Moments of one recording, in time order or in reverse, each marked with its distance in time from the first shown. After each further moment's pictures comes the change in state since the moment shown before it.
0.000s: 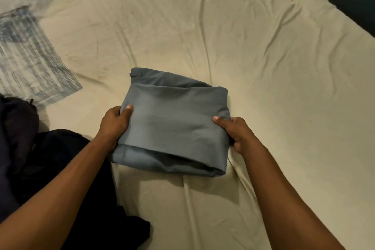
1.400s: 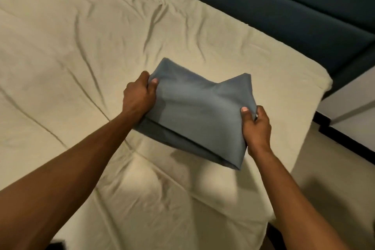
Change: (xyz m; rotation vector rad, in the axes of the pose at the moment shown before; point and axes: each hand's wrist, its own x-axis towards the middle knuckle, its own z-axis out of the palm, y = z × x) left_hand -0.182 0.227 0.258 0.372 -0.191 0.792; right_hand -0.151 0.092 -0.301 0.028 0.881 -0.391
